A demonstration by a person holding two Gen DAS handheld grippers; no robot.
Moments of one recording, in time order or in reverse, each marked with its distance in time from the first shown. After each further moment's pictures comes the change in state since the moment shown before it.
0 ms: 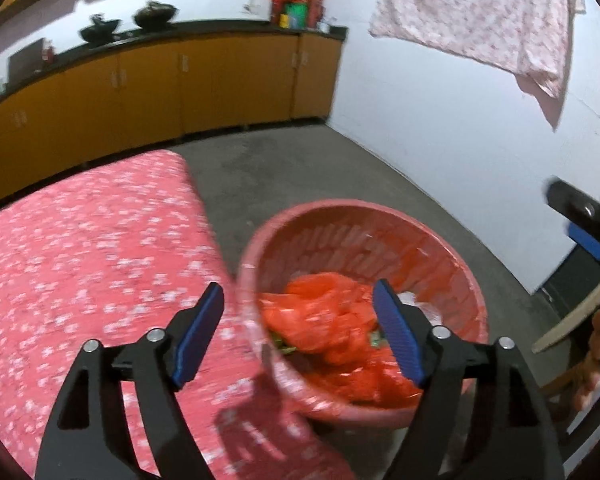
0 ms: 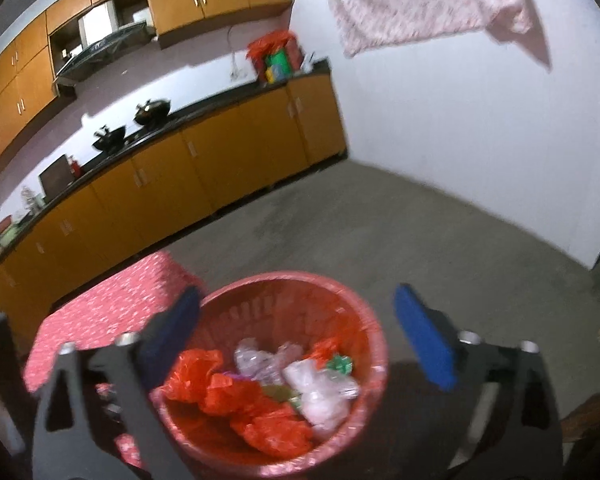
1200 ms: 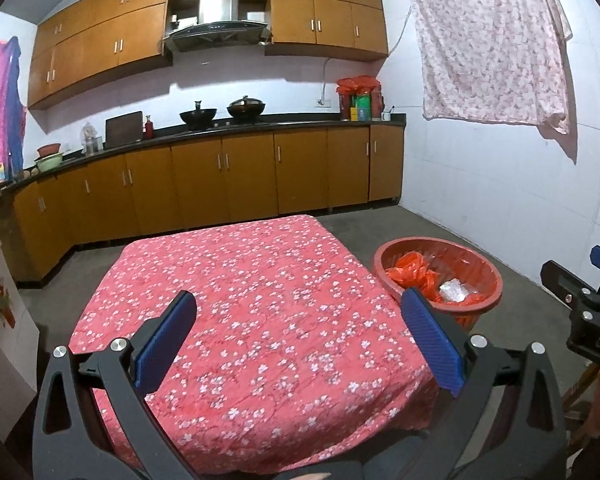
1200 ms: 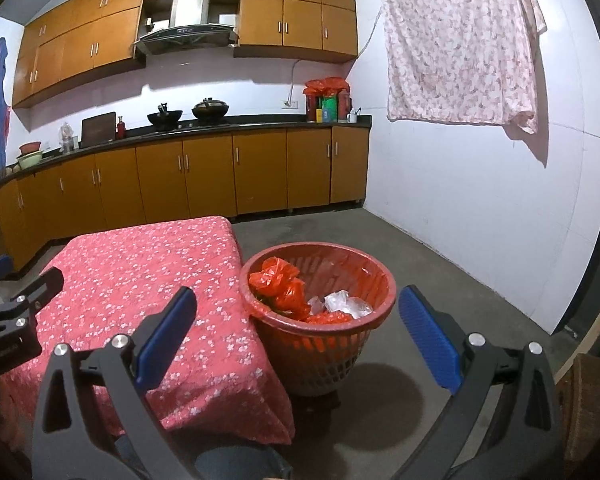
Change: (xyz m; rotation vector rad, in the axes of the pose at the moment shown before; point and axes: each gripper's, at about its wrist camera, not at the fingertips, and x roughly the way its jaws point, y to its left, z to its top) left arm -0.222 0.056 -0.124 0.013 -0.329 0.276; right arm -0.204 0.108 -0.125 -0.286 -0.136 0.007
